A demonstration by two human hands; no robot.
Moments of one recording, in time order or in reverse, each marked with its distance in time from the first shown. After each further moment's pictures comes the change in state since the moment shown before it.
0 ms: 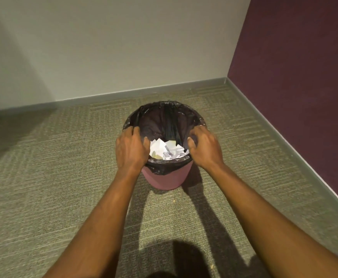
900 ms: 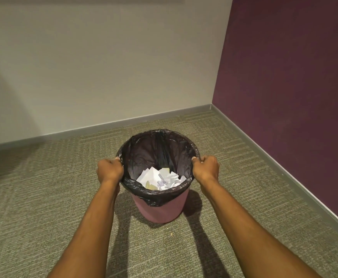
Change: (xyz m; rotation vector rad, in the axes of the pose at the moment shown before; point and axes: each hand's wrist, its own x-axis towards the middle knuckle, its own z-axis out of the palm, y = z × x) left_hand 0.052 -0.034 0.008 -0.703 -0.002 -0.692; right_hand 0.024 0.003 0.004 0.496 0.142 0.796
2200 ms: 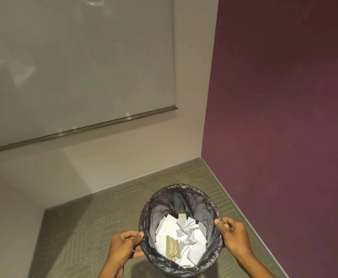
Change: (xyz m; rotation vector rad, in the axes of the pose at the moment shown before) left_hand -0.233 0.440 -0.358 -0.137 -0.545 -0.310; right_hand -0.206 -0.380 -0.391 -0.043 -0.211 -0.042
